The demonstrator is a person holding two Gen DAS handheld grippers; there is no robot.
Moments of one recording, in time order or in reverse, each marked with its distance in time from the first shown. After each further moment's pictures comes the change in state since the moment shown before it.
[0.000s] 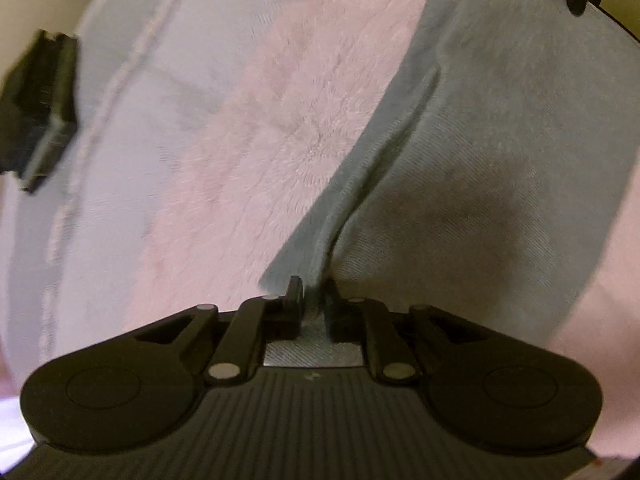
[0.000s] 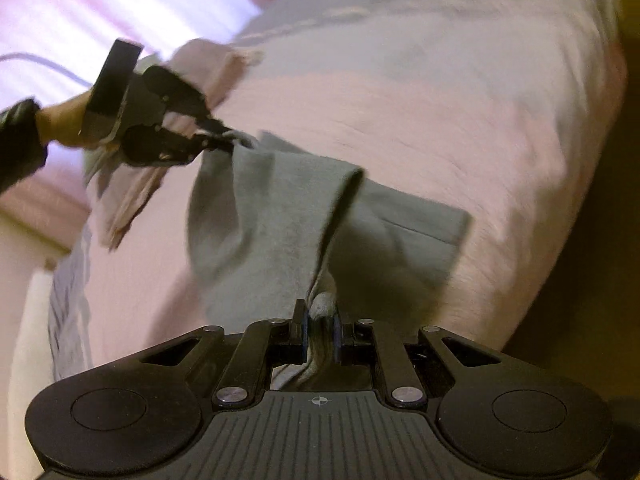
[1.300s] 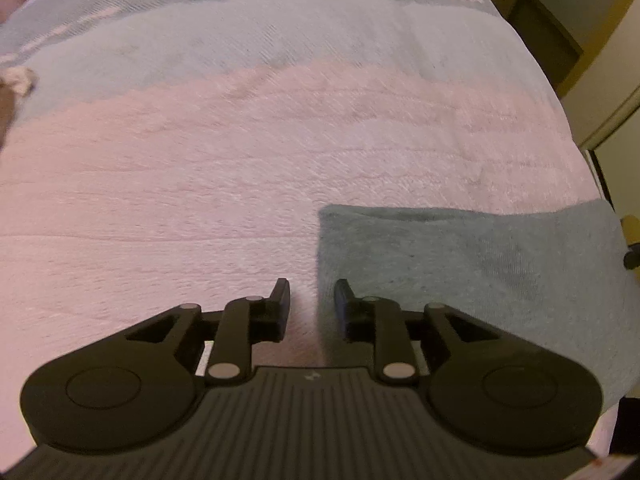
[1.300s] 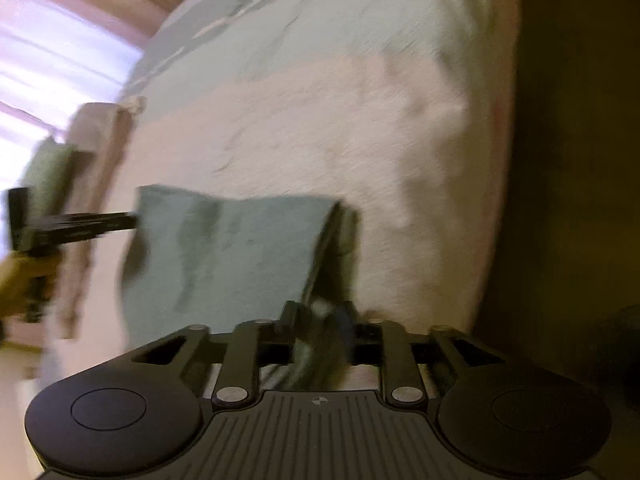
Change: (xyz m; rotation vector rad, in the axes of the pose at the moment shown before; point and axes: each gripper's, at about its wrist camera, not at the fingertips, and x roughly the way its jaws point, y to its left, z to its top) left arm 0.016 0.045 -0.113 -1.031 -0.118 -0.068; right arm 0.001 -0.051 0.012 0.289 -0.054 -0.197
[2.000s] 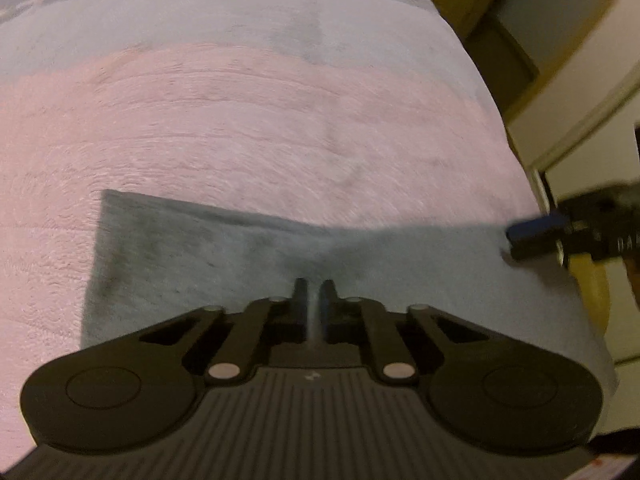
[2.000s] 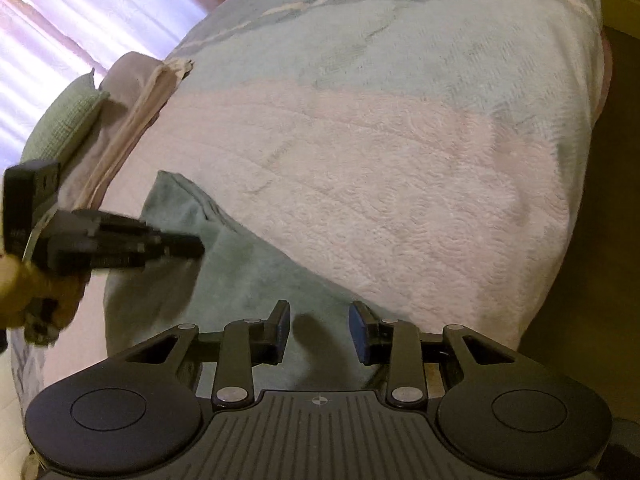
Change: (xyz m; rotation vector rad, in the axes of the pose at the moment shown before) left arm 0.053 -0.080 -0.001 -0.073 -0.045 -0.194; right arm 0.062 0.021 0.049 -0.265 0.027 0.092
